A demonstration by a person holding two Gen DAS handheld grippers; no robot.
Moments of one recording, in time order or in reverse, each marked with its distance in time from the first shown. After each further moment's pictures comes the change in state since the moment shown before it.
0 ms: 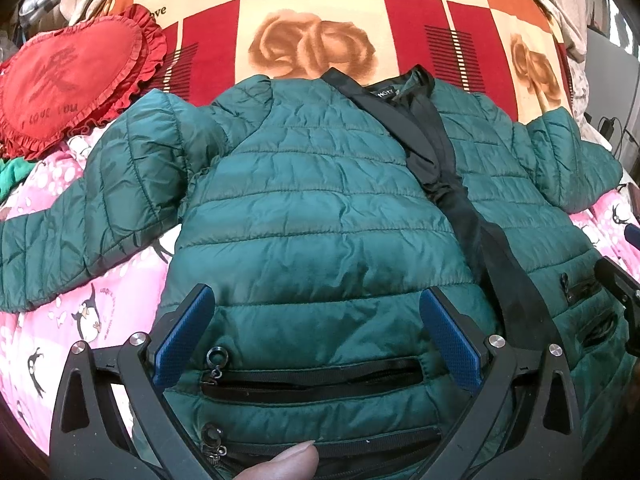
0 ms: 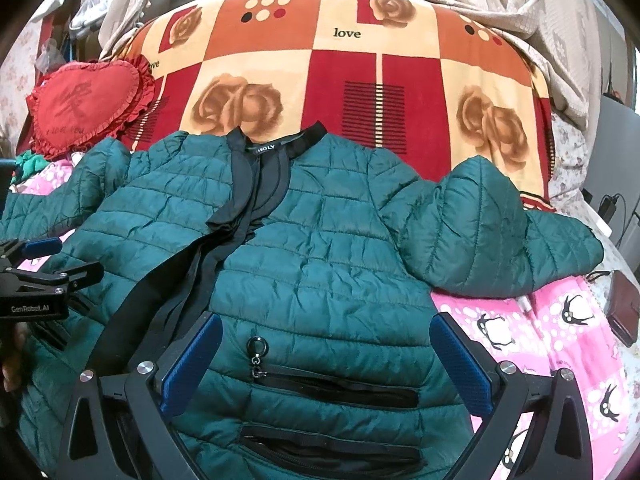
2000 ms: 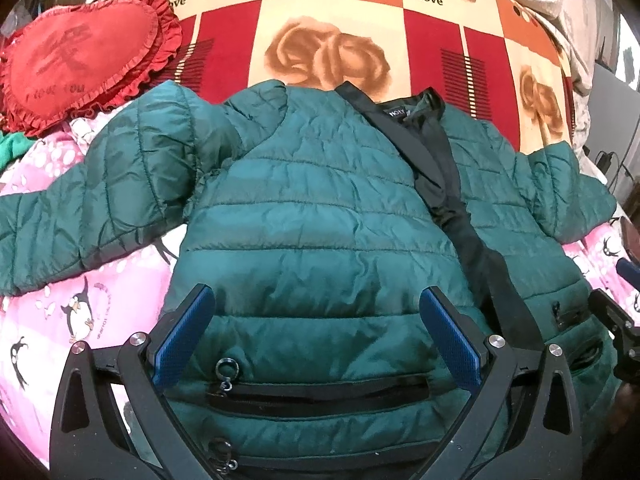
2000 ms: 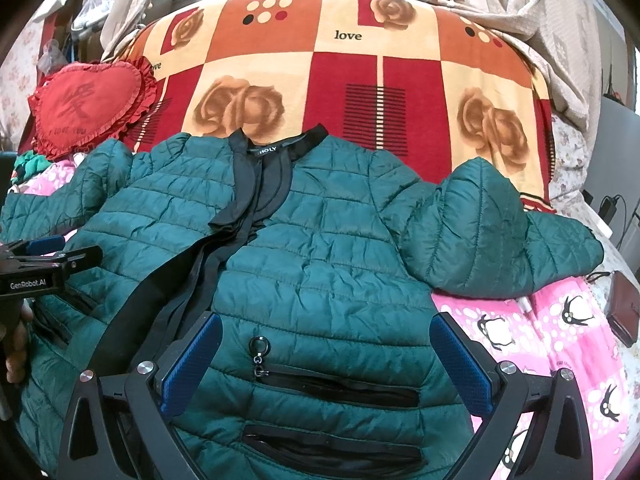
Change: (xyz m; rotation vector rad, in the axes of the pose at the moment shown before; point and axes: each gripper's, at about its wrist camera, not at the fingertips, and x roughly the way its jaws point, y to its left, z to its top) left arm -0.001 0.018 0.005 -0.096 -0.030 -0.050; right arm -0.003 0.002 -0.001 0.002 -0.004 0.004
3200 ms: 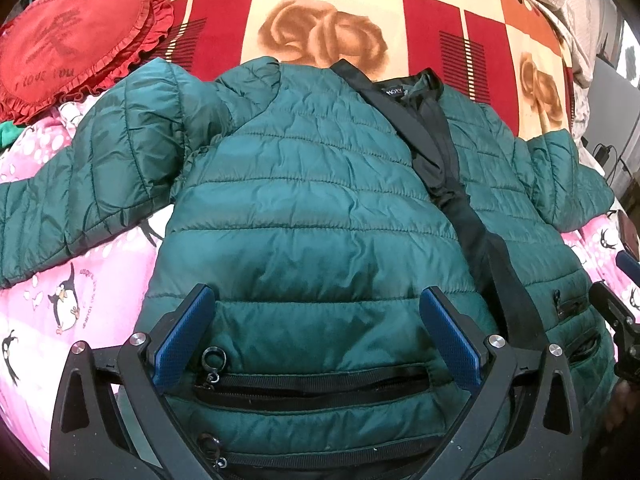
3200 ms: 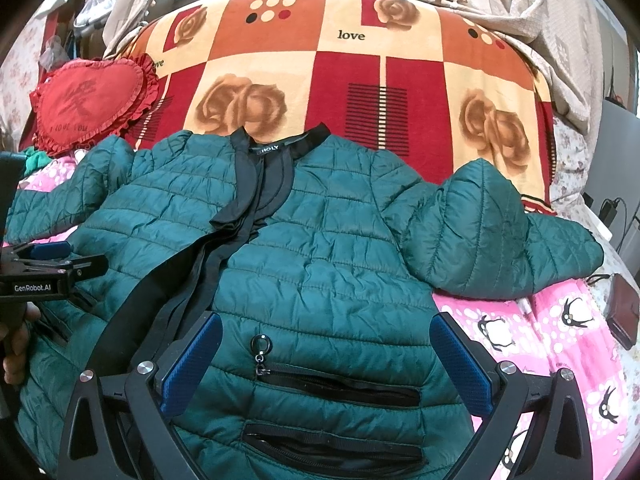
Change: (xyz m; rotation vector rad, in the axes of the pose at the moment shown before) left arm 0.010 -0.002 -0.003 0.003 0.058 -0.016; right arm 0.000 0.001 -0.001 -0.005 -0.003 0.000
